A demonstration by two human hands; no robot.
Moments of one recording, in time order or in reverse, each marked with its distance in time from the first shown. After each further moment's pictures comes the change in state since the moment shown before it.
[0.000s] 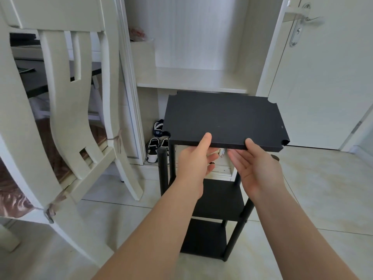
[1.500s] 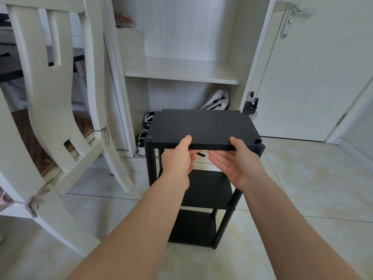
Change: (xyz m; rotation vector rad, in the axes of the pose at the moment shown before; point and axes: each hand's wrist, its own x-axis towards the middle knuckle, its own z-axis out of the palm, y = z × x) left_hand 0.031 -0.029 -0.010 -0.029 0.231 -0.142; right_hand 0.024 0.015 -0.015 -0.168 -0.037 0.225
